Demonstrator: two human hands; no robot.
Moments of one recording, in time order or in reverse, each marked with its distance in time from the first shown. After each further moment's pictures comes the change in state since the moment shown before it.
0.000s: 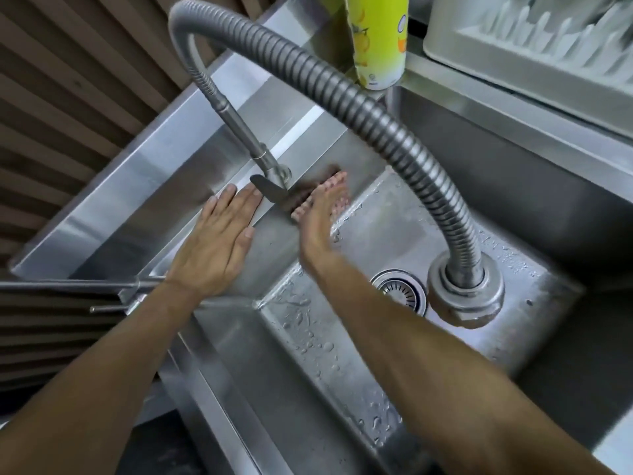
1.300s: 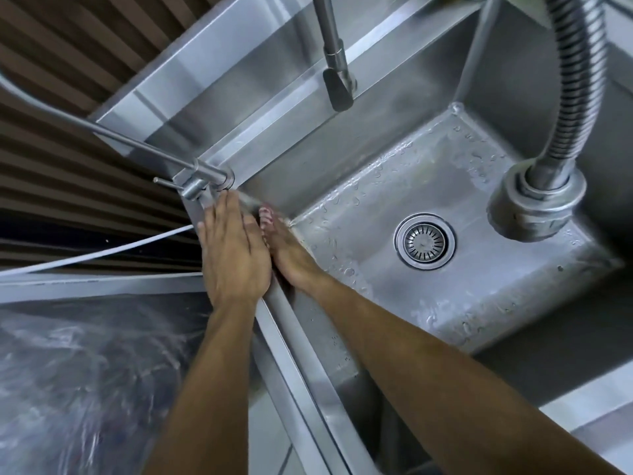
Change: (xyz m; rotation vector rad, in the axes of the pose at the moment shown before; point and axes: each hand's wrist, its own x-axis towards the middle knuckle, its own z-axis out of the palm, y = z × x) left_hand -0.135 0.098 0.011 -0.200 0.226 -0.914; right_hand -0.116 0.113 -0.009 -0.552 -0.755 0.222
